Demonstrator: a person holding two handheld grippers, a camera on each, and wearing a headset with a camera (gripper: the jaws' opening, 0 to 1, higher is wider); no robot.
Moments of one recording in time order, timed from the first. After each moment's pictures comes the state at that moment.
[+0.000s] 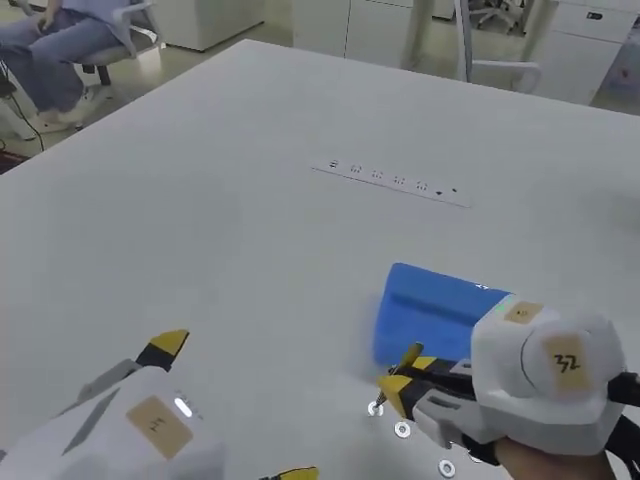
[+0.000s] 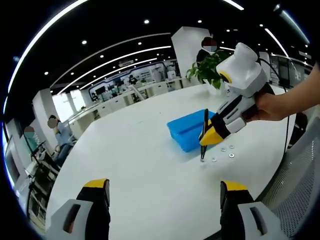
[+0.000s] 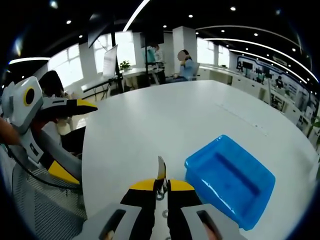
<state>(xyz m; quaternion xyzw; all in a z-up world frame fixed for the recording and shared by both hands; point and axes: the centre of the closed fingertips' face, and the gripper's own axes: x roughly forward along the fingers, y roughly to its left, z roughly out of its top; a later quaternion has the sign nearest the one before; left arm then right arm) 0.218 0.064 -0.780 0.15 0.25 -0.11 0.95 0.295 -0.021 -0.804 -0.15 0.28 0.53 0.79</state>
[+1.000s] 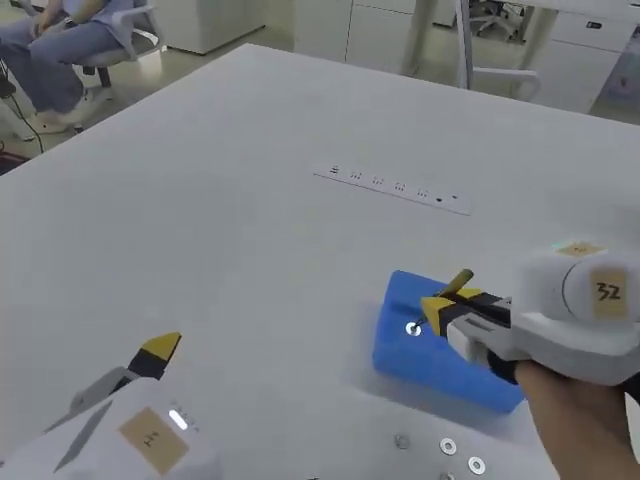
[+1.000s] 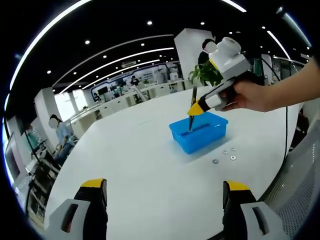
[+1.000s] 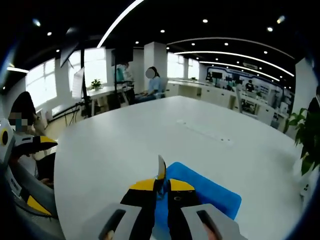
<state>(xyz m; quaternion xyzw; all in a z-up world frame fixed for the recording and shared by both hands) 0.220 0.065 -0.779 0.14 0.24 -0.10 0.95 0.385 -0.035 -0.778 -0.11 0.23 0.42 0.87</state>
